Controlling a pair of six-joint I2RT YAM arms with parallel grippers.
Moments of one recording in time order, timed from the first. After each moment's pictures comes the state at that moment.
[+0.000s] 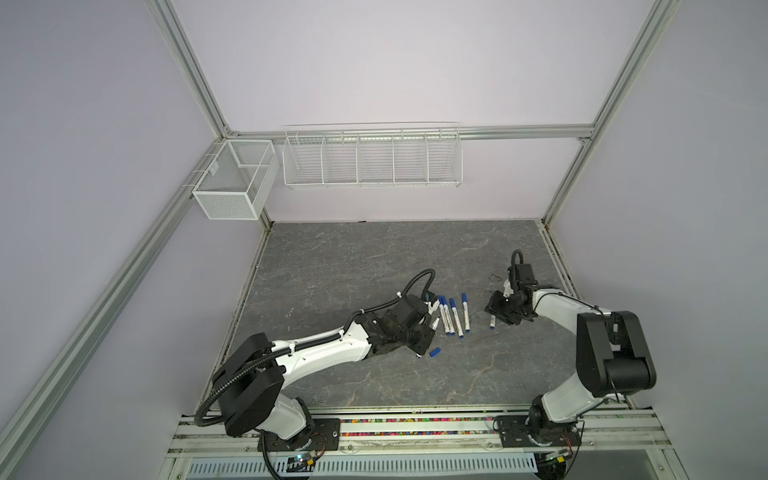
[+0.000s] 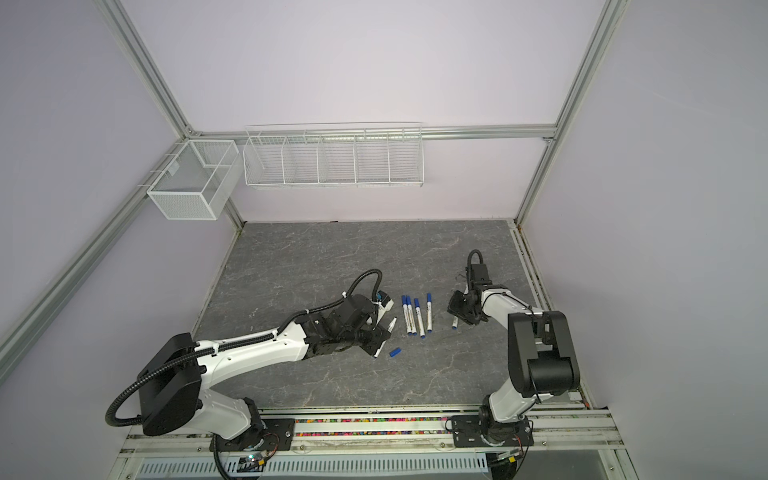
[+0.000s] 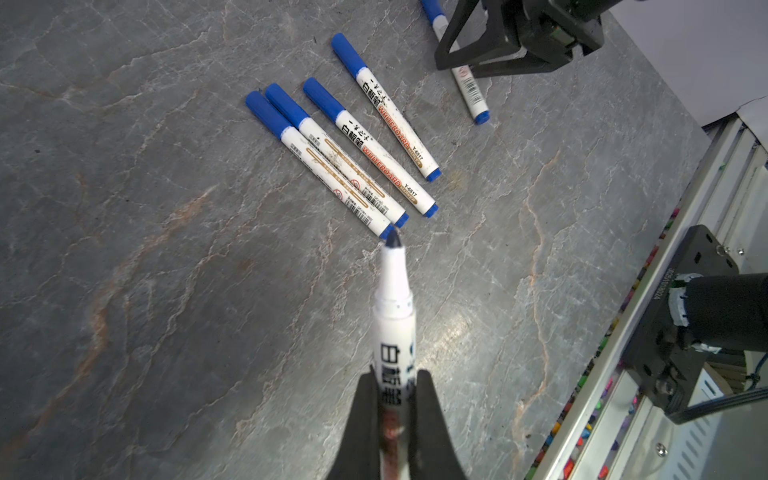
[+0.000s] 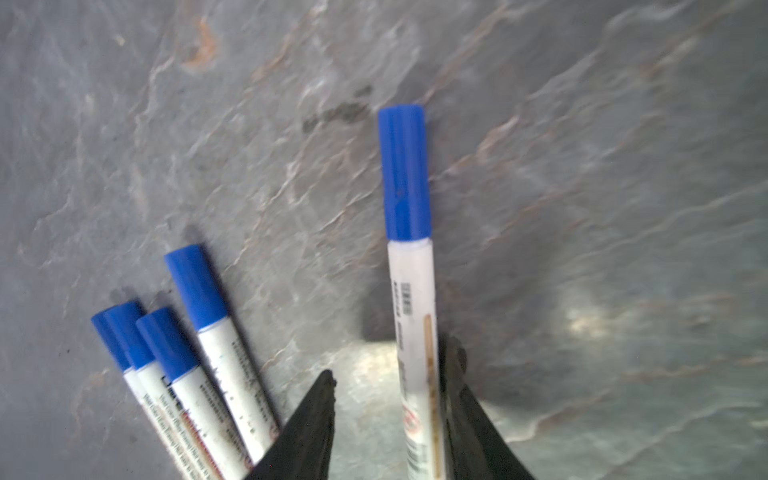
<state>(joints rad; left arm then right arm) -1.04 1.49 0.94 -0.26 0.07 -0.34 0.11 1.61 0.85 -0.46 -0.22 0.56</state>
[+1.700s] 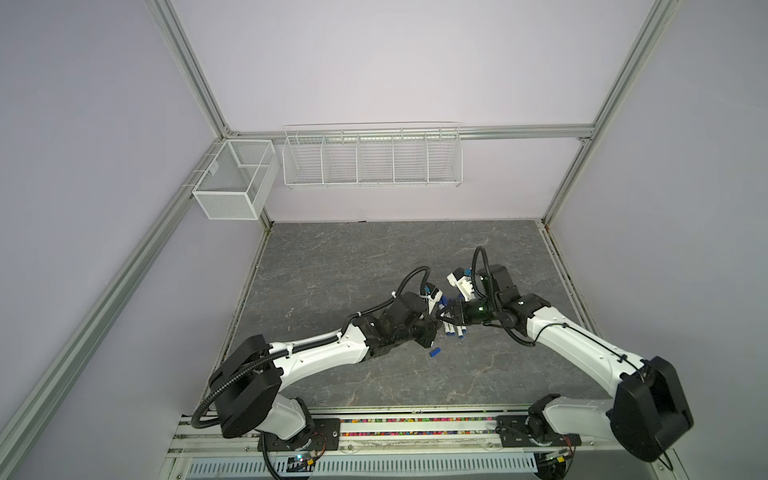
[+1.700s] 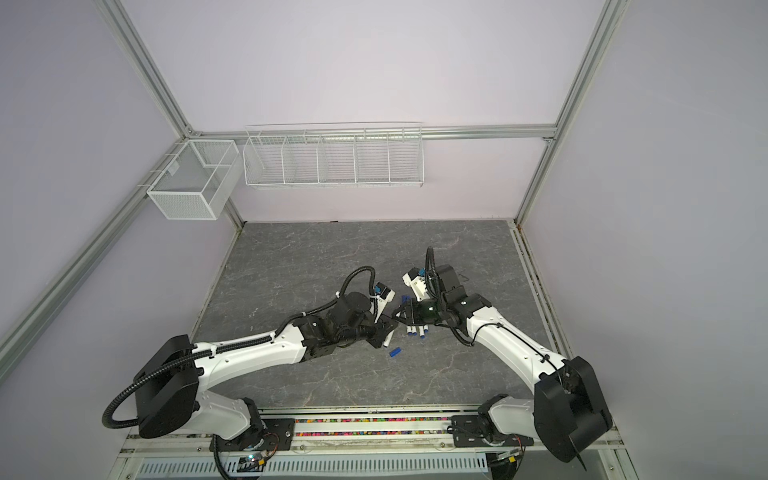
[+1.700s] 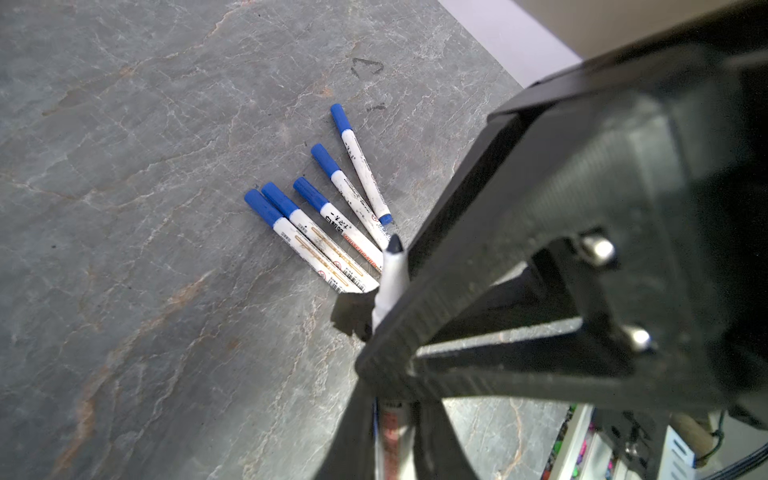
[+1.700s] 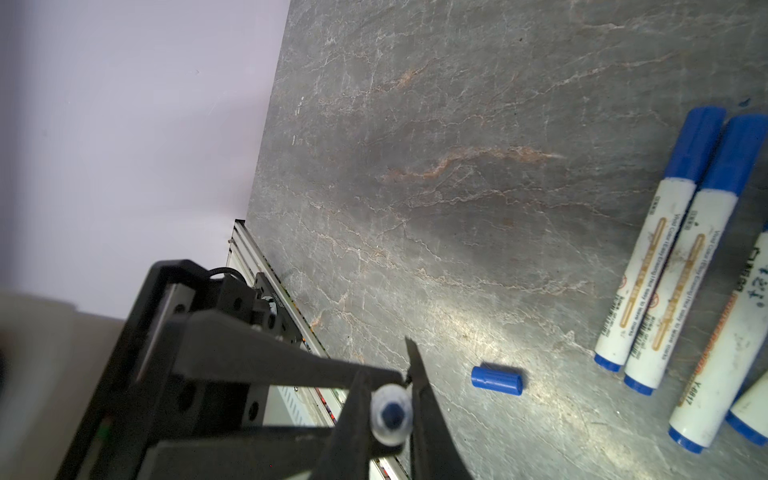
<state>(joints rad) -1.04 1.47 0.89 -0.05 0.06 -0.36 0.49 1.29 0.85 -0.41 -0.63 0.46</state>
